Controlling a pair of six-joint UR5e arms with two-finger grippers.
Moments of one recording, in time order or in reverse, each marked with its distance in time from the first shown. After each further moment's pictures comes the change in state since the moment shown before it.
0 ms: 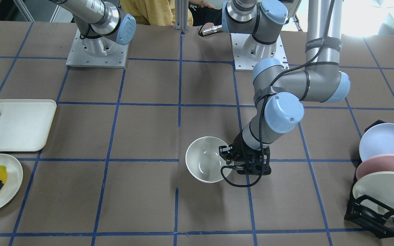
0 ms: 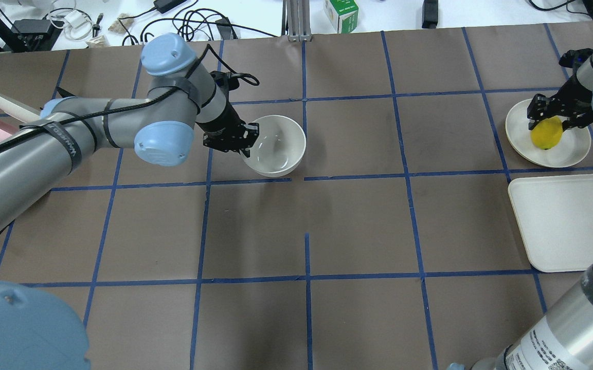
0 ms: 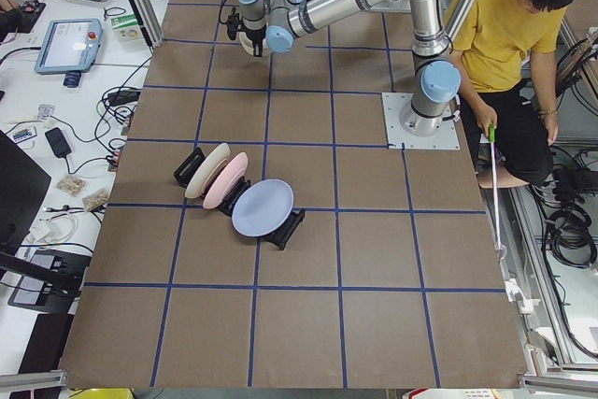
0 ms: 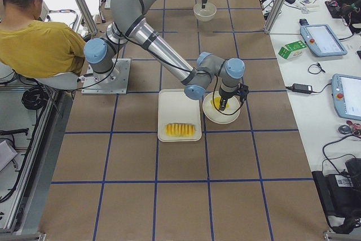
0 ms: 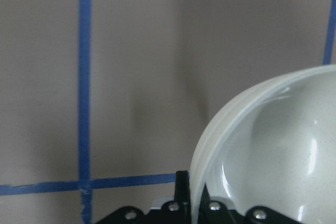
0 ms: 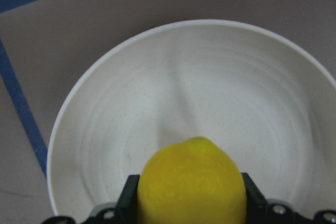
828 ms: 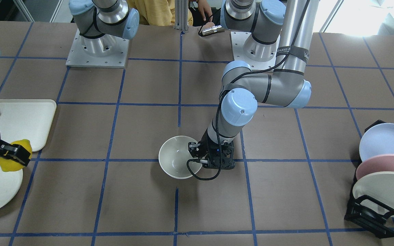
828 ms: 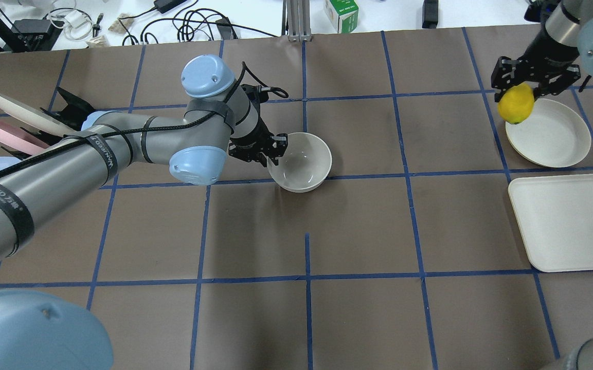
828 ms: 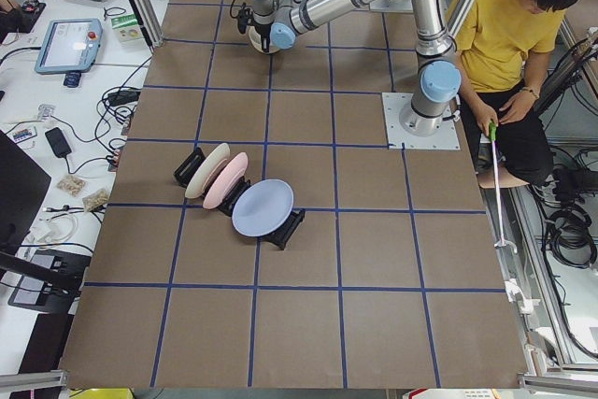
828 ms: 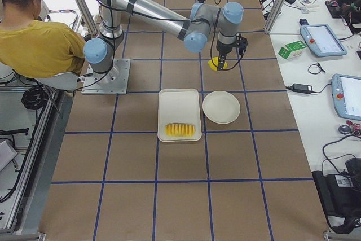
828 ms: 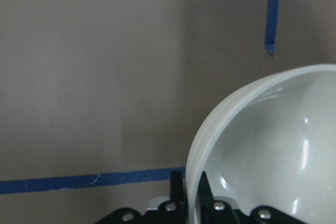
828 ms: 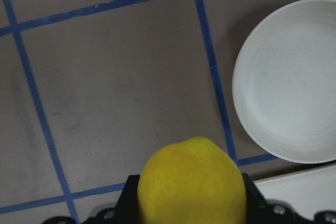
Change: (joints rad) left arm -0.054 -0.004 -0.014 0.088 0.012 -0.053; right arm 0.242 -0.255 -0.001 0.233 0.009 0.147
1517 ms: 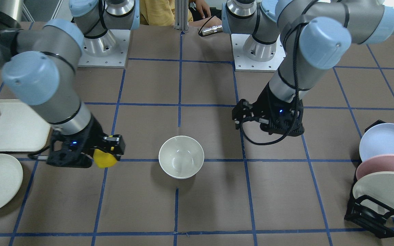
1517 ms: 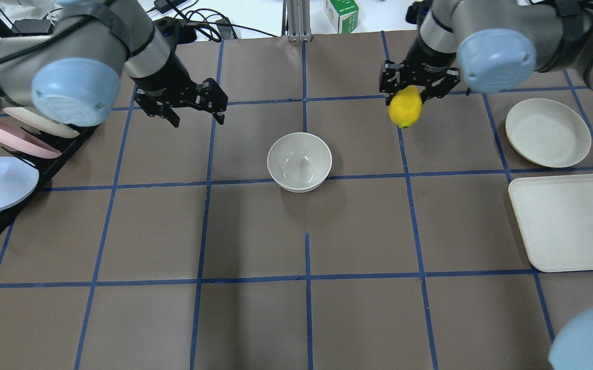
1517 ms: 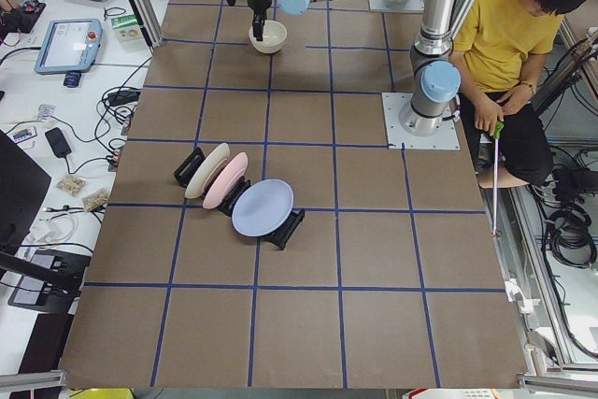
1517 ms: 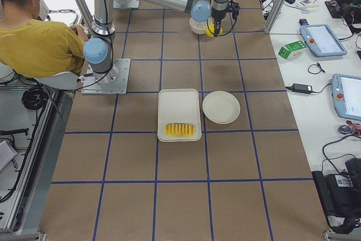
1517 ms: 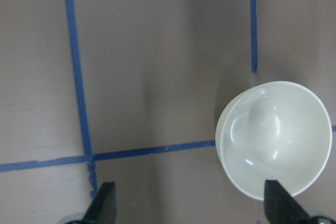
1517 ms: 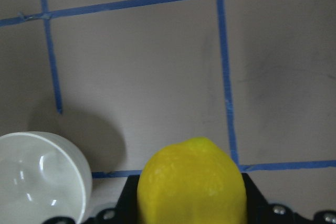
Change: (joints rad) left arm 0.185 0.291 0.151 -0.536 0.086 0.332; right arm 0.342 0.007 0.005 -0.059 0.110 0.223
